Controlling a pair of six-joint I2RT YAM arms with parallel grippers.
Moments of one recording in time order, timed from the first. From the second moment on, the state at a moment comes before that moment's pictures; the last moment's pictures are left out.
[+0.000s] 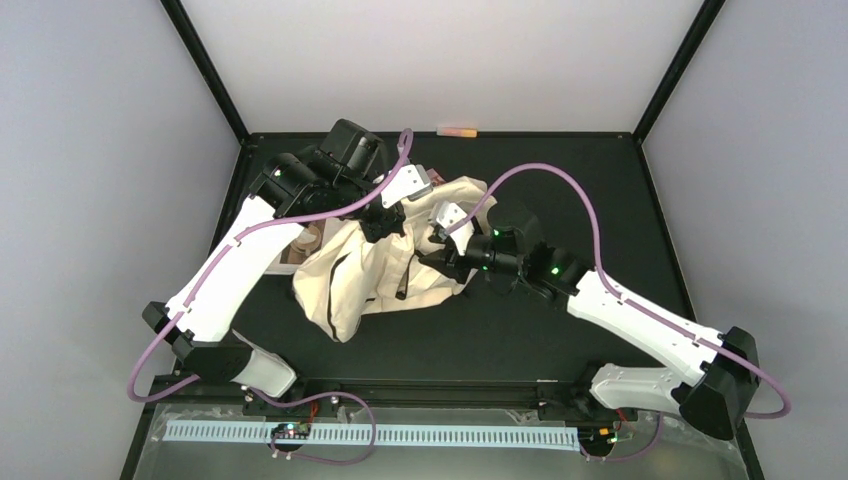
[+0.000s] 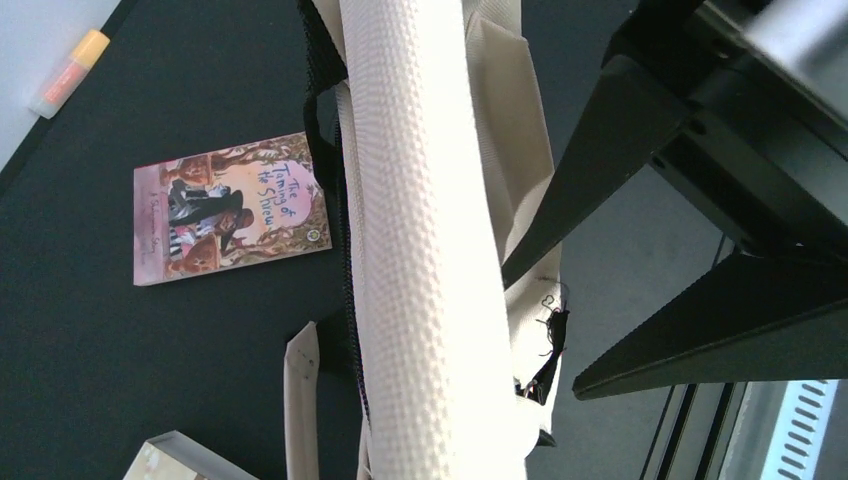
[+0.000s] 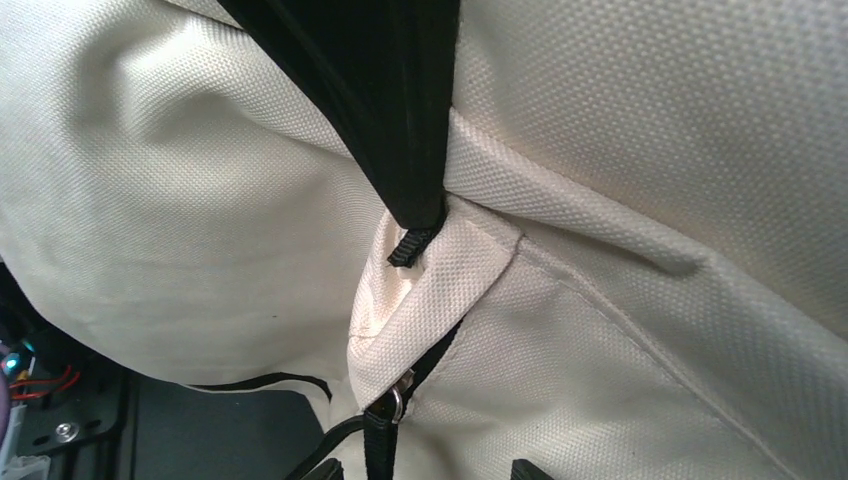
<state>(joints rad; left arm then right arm) -0.68 1.48 1.86 -1.29 0.26 0.36 0.87 1.17 1.00 -0.17 -0.30 -0.13</state>
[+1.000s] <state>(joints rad) -0.57 1.53 2.09 -1.36 0.27 0.29 1.02 1.25 0.99 -0.06 -0.09 -0.13</state>
